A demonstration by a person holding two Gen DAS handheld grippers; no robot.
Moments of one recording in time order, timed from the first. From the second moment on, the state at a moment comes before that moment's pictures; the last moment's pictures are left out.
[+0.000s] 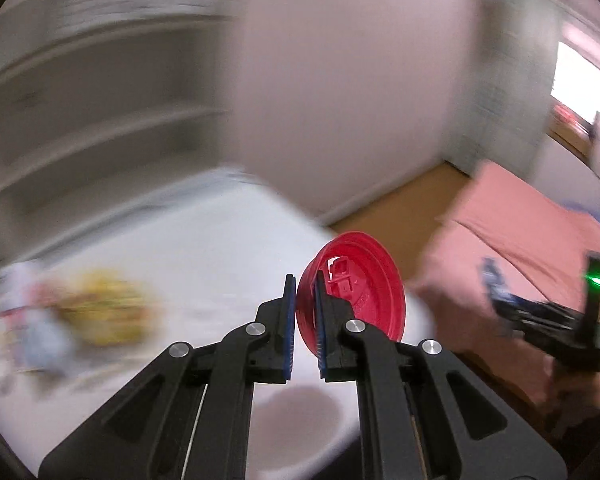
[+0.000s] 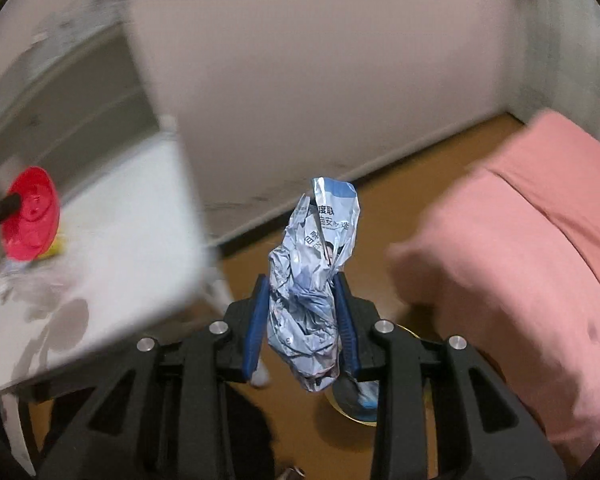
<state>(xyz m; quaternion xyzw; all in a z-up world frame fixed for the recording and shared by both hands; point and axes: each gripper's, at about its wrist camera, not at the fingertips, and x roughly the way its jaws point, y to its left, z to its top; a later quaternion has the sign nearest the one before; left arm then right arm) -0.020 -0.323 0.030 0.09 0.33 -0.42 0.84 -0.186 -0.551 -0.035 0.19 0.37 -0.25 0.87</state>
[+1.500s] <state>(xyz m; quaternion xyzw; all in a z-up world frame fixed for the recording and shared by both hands) -0.118 -0.592 -0.285 0.27 0.51 -0.50 0.65 -0.276 -0.671 -0.290 0.39 0.47 -0.32 0.73</state>
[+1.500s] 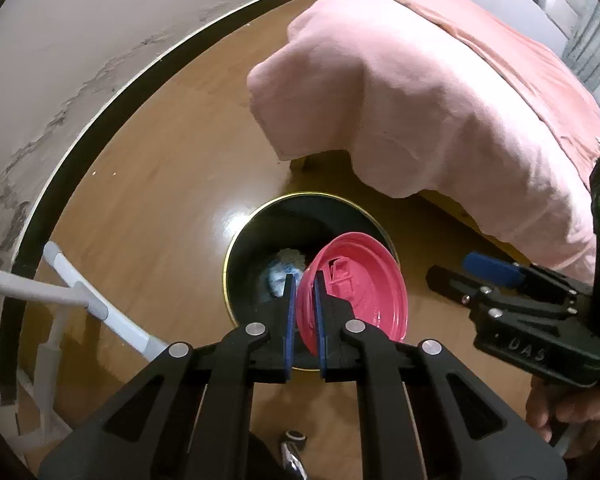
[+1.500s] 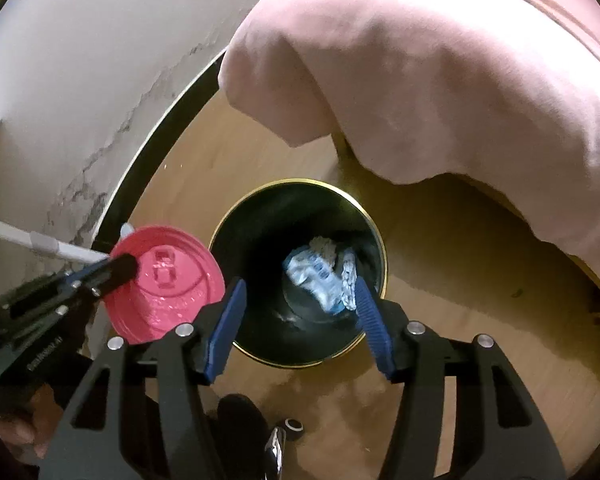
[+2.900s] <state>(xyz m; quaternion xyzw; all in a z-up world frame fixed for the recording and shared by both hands) 0.059 -0.007 -0.019 0.06 0.38 -0.12 0.91 0.026 -0.219 0.028 0.05 0.37 0.13 0.92</state>
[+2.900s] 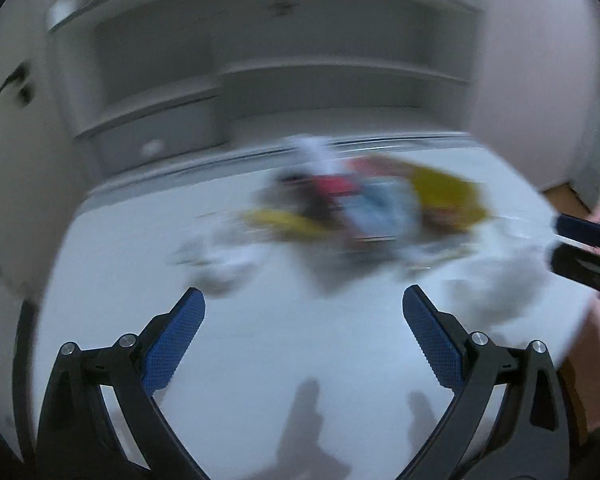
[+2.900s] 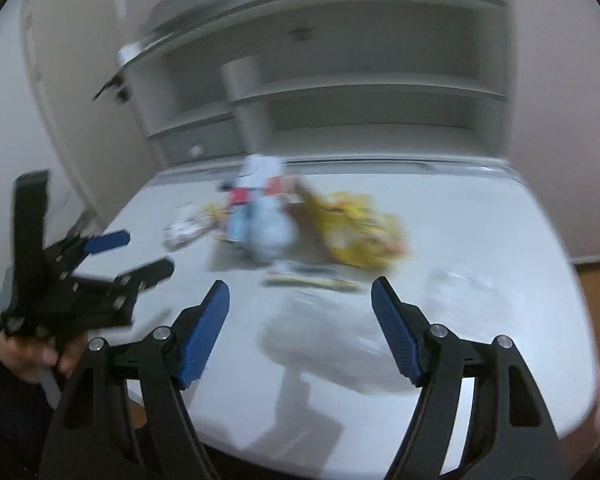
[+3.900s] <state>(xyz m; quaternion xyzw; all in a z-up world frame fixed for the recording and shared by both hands) 0.083 0.105 -0.040 0.05 0.41 -0.10 0.90 0.146 -0.055 -0.003 -0.04 0.44 0.23 0.86</state>
